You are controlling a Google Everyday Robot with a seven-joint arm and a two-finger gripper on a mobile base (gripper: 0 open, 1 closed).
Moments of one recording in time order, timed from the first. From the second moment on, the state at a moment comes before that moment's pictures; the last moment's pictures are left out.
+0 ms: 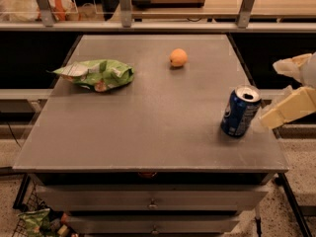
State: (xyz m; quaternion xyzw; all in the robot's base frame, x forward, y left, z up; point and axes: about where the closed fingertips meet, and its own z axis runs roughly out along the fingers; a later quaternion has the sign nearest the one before) arm 0.450 -0.228 0.945 -0.45 0.81 0.15 0.34
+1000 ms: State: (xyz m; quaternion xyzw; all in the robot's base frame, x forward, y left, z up) arm 0.460 -0.221 0.899 -0.41 0.79 0.18 0.41
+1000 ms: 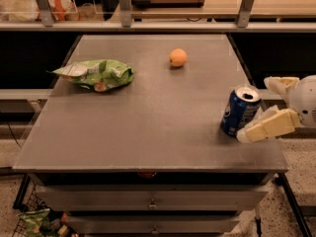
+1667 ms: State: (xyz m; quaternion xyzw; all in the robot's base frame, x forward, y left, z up) arm 0.486 -0.227 0.884 -0.39 0.80 0.16 0.43
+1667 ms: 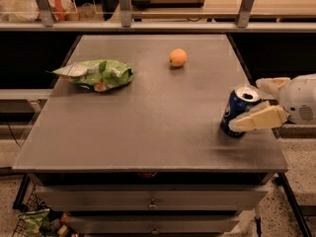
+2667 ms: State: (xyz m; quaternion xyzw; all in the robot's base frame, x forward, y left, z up) arm 0.541 -0.252 0.905 -0.36 0.82 0.15 0.42
